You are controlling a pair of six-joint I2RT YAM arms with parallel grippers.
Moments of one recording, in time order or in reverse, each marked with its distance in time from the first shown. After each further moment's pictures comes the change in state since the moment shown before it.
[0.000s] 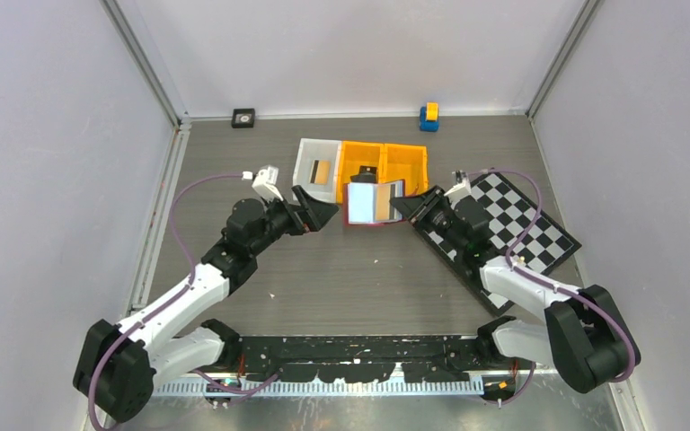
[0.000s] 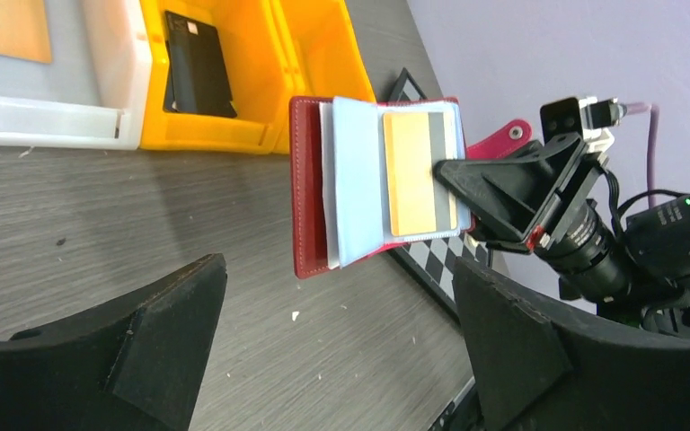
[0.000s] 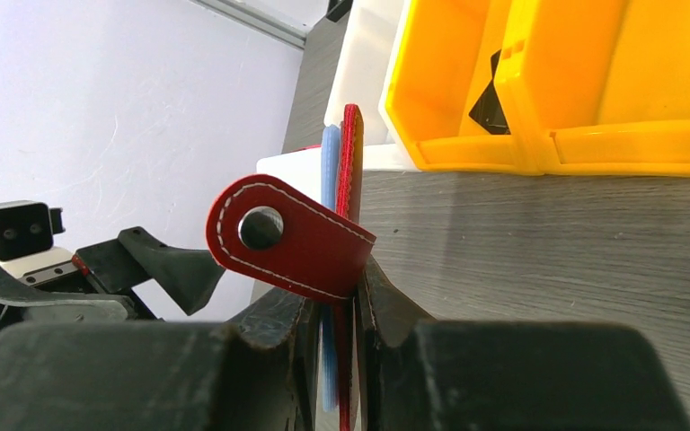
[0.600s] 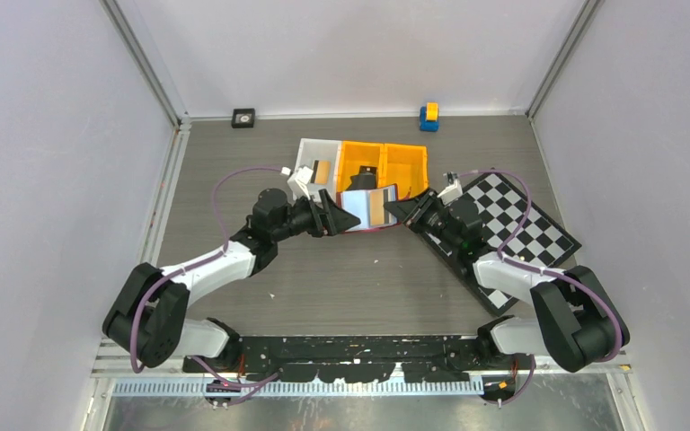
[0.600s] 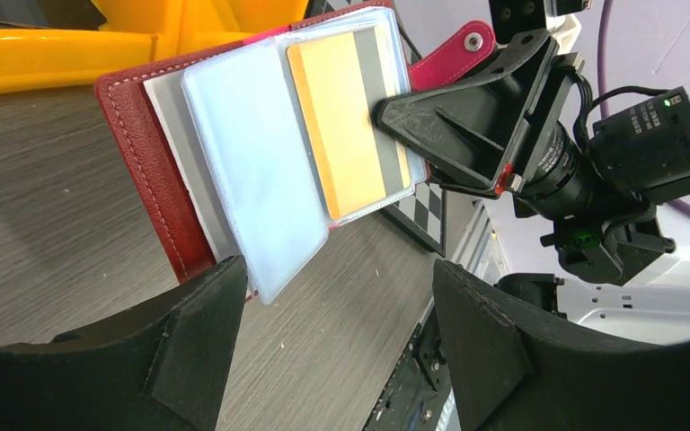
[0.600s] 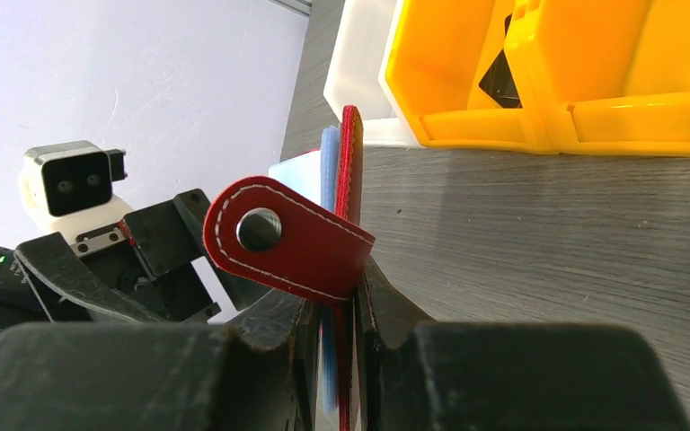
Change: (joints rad) left arm -0.014 0.305 0.049 0.211 0.294 -0.033; right arm 0.000 0.109 -0.007 0.100 -0.072 0.024
